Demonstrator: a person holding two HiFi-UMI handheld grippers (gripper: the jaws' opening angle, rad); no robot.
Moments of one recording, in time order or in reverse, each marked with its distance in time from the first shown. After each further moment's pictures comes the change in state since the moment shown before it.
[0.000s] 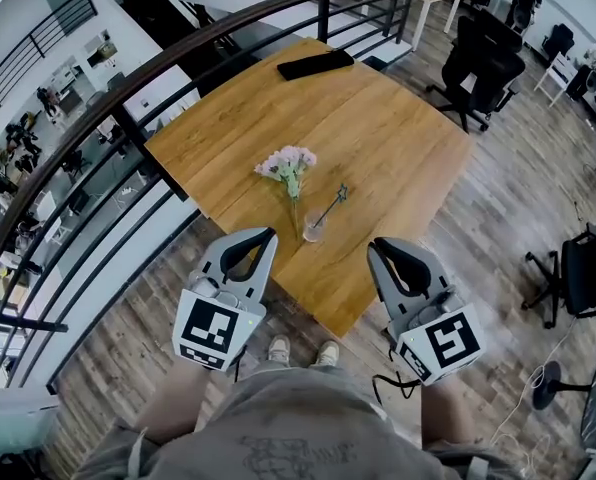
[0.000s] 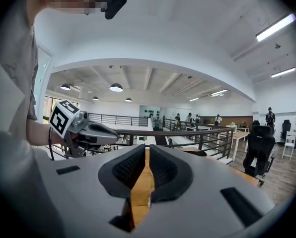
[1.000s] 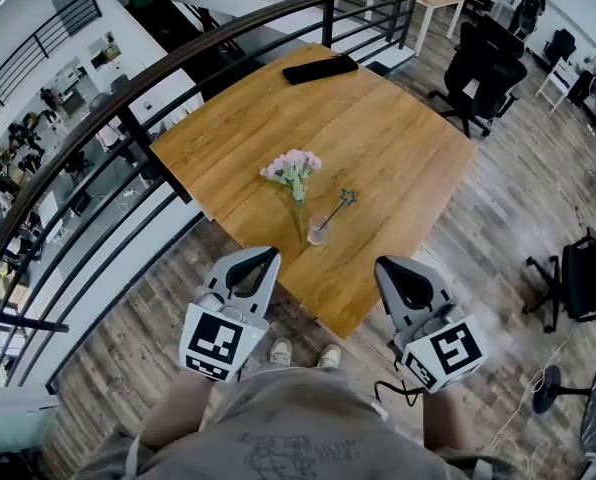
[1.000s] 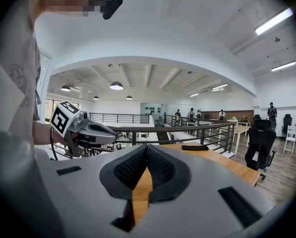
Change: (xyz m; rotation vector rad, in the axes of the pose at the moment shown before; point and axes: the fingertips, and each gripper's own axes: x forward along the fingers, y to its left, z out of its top) left arm -0.019 -0.012 -0.020 -0.038 0.037 -0.017; right arm -0.013 0.012 -0.016 0.031 0.035 0.017
